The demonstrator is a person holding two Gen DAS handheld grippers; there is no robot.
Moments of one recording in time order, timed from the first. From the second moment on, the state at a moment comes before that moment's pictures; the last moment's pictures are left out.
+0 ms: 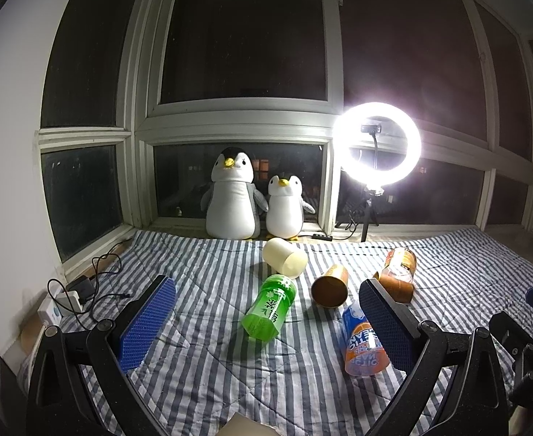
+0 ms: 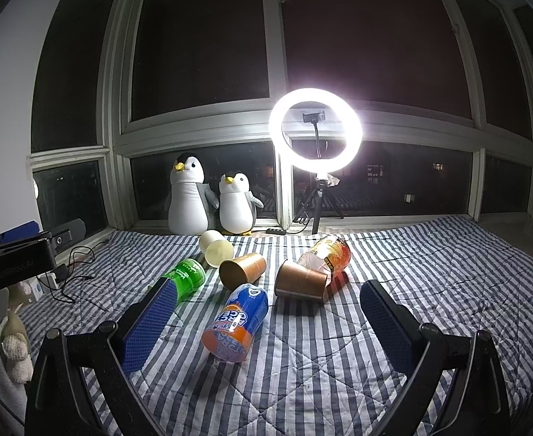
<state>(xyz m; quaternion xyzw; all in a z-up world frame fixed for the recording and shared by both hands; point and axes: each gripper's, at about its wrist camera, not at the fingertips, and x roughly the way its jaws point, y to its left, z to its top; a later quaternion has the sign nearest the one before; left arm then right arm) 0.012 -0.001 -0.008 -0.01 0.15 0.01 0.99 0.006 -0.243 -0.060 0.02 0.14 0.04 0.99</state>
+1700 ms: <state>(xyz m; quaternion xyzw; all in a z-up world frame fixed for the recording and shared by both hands) 0.045 -0.001 -0.011 -0.01 0.19 0.00 0.98 0.011 -0.254 -0.070 0.03 0.15 0.04 0.99</state>
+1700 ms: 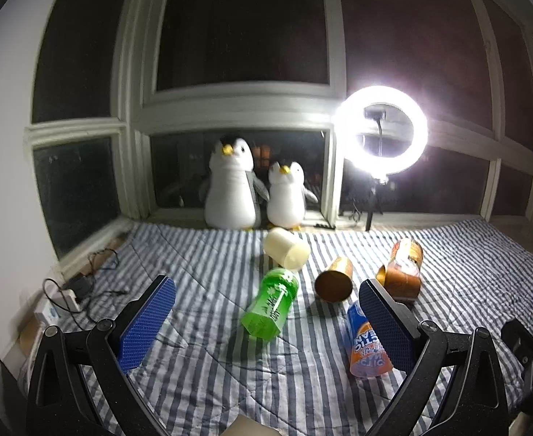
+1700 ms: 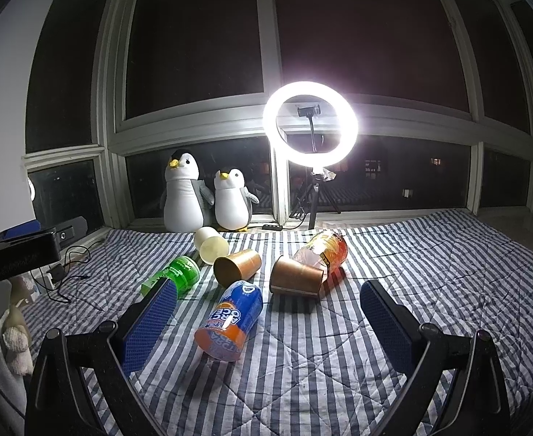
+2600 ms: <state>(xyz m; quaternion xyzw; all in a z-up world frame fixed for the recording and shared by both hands) 0.447 0.060 -0.107 -0.30 0.53 0.03 0.79 0.060 -0.319 -0.104 0.07 0.21 -0.02 0.97</state>
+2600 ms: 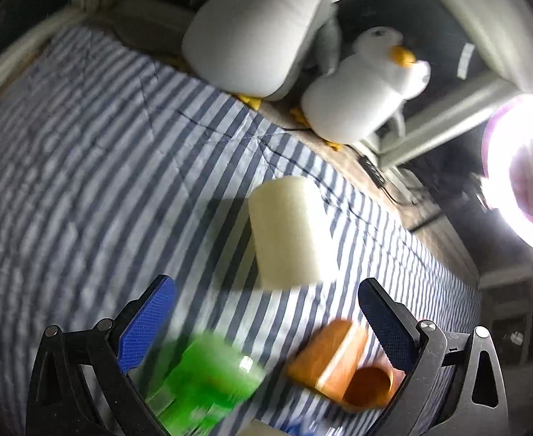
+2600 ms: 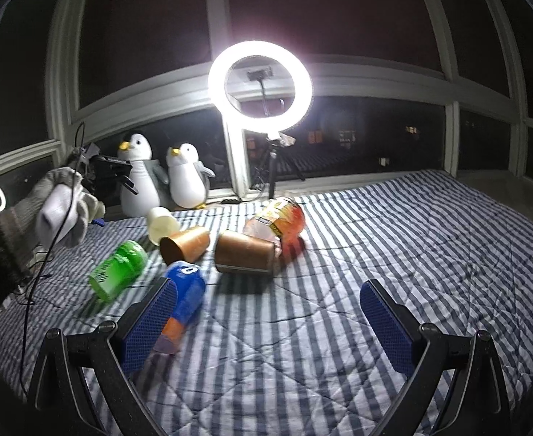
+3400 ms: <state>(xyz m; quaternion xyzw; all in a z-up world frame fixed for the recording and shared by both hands) 0.564 0.017 -0.205 -0.34 0.59 0.08 0.72 0.092 -0.381 -0.142 0.13 0.26 -0.07 0.96</state>
